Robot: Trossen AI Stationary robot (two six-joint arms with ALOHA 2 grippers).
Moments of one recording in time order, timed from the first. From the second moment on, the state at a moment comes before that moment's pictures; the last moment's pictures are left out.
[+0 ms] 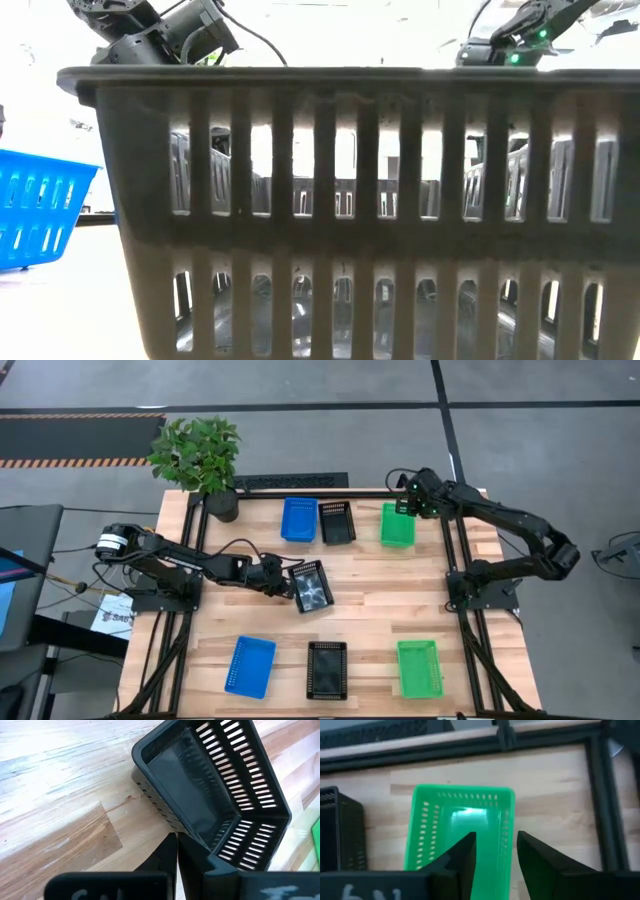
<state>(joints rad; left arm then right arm) -0.04 1.45 0.66 -0.12 -0.12 -1.22 -0.80 1.23 0.89 -0.75 0.26 0.81</state>
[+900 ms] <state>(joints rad) -0.03 1.45 0.66 -0.13 -0.06 -1.17 -0.69 1.49 0.90 -0.89 0.36 0.89</state>
